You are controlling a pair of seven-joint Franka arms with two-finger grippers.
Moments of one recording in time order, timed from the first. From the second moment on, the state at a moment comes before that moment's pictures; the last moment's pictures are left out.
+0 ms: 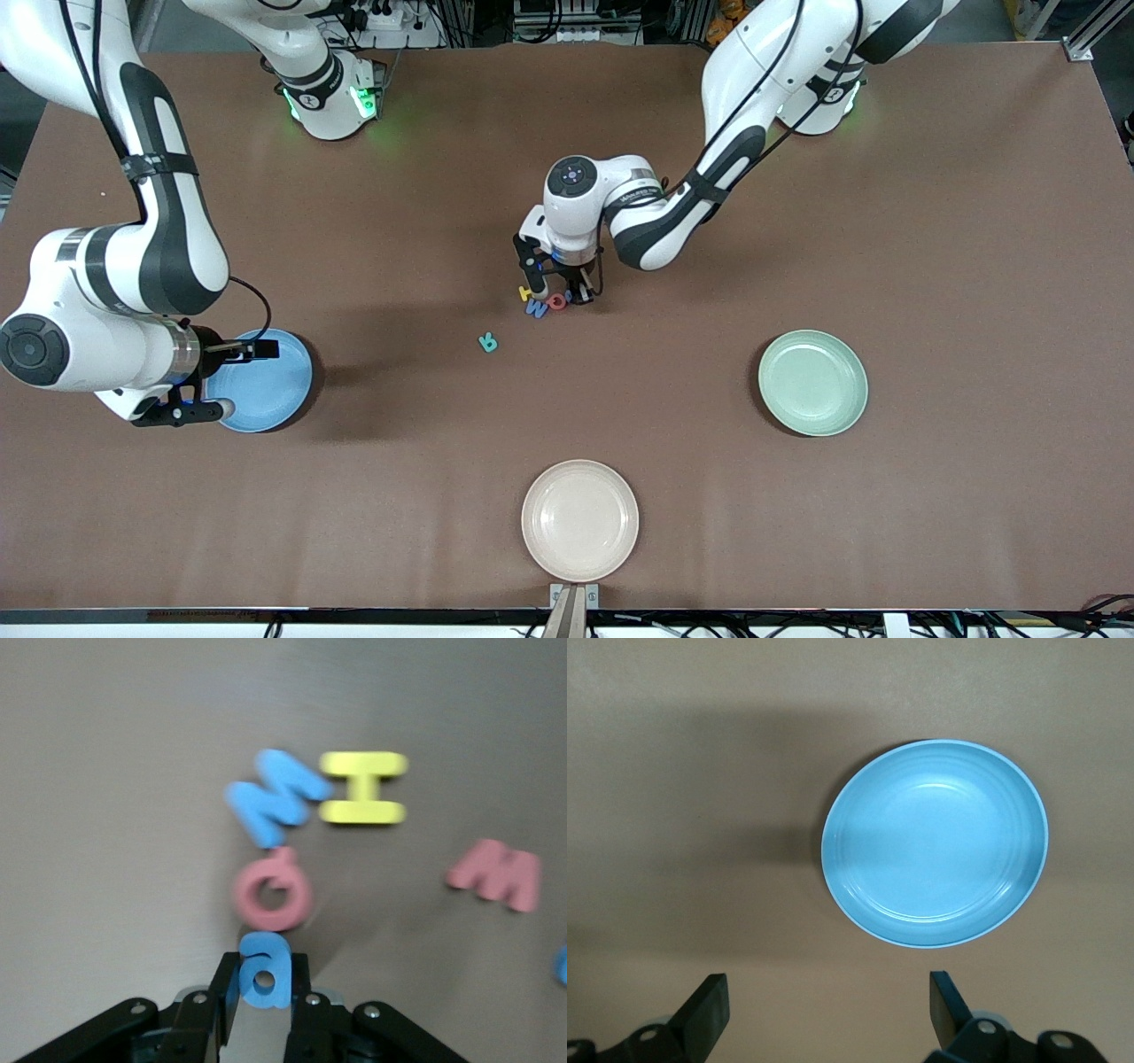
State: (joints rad) left arm -0.47 0.75 -0.45 -1.72 0.57 2.43 -0.03; right arm 0.03 0.48 -0.01 -1.54 0.02 1.77 -0.05
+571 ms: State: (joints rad) left arm -0.17 0.38 -0.45 -1.90 0.40 2.26 -0.02; right arm 0.17 0.48 0.00 -1.52 0.04 1.81 -0.05
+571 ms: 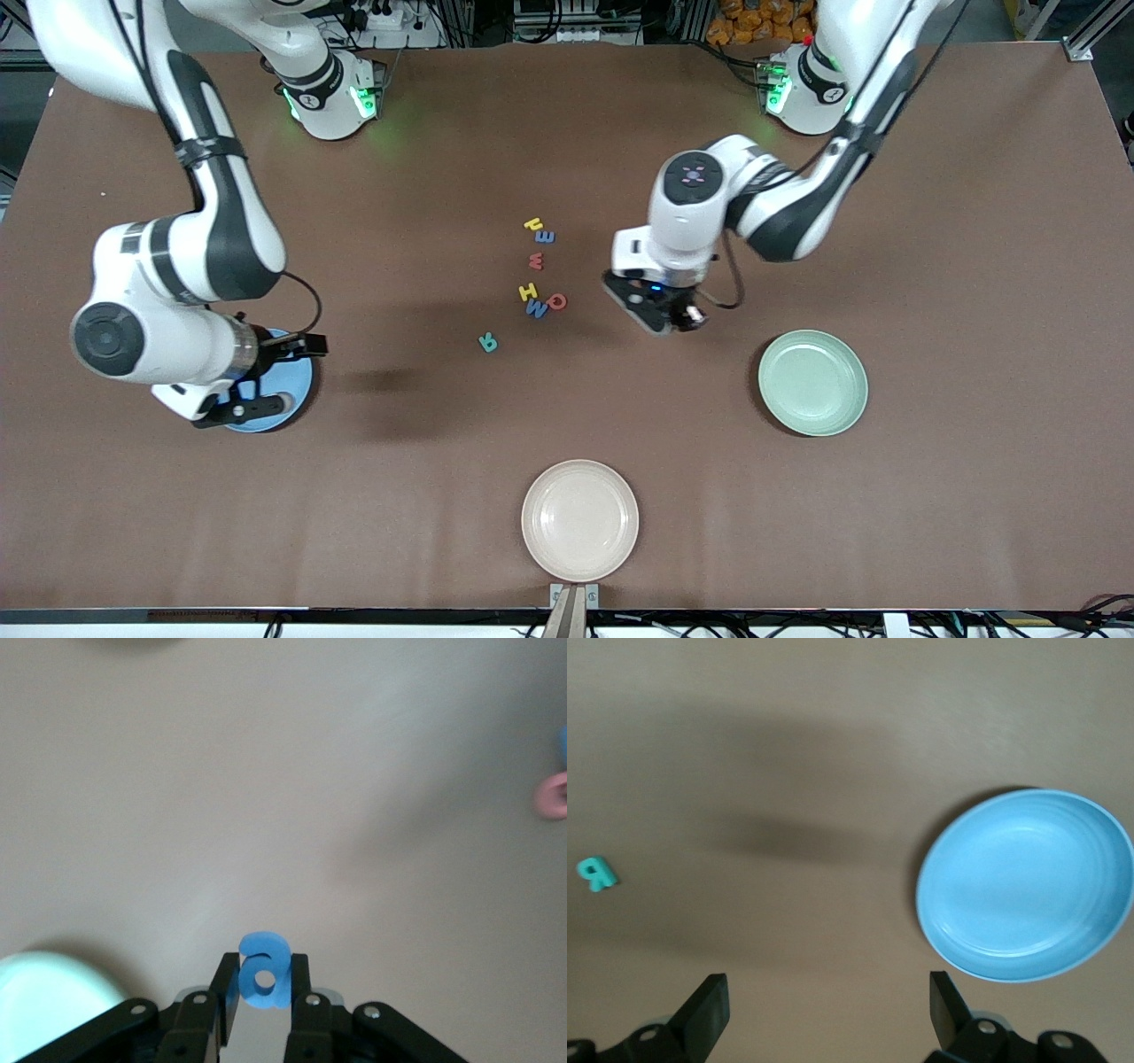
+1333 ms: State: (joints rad) left arm 0.03 0.45 -0.26 -1.95 0.30 2.26 0.07; right arm 0.47 0.67 0.01 -1.54 0.15 2.18 -0.10
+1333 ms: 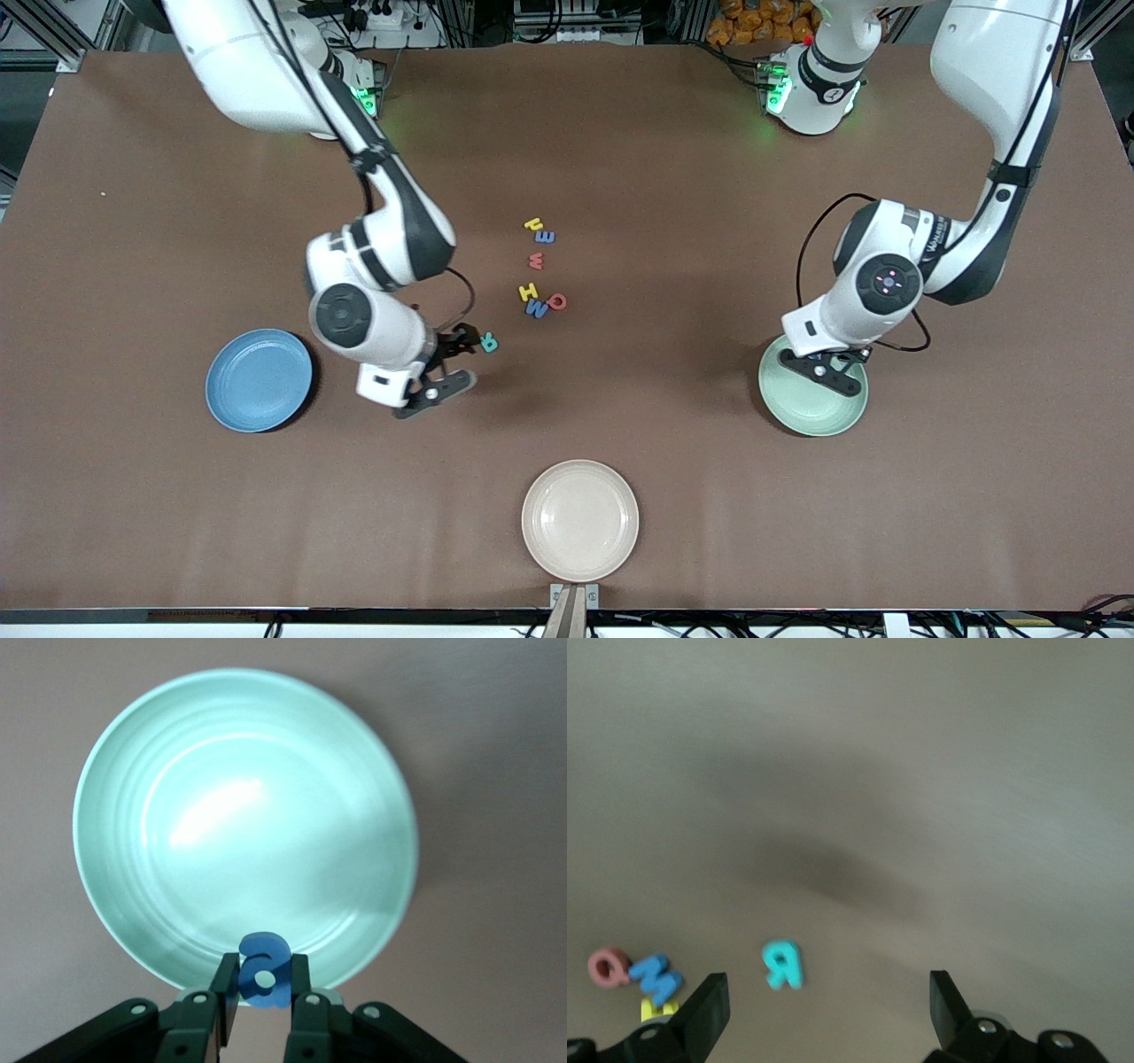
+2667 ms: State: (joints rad) left arm -0.15 0.34 -0.43 -1.89 0.18 2.09 -0.35; right arm 0.64 0.72 -0.01 -1.69 0.05 2.35 0.06
